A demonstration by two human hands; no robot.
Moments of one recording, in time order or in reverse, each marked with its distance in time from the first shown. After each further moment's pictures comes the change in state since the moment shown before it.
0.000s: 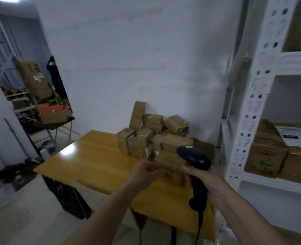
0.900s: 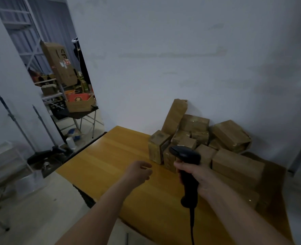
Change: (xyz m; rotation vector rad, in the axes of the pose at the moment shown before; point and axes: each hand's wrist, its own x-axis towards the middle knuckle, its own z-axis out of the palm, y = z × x) left_hand 0.190 -0.118 -0.154 -0.044 0.071 -0.278; right_hand 0.243 0.031 0.196 -0.003 -0.137 0.263
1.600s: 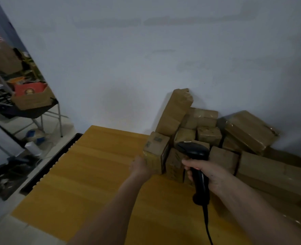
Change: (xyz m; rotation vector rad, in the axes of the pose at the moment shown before) left_hand 0.259 -0.020 0.002 0.206 -0.082 -0.145; right_hand 0.184 -0.021 0.029 0.003 0.275 0.103
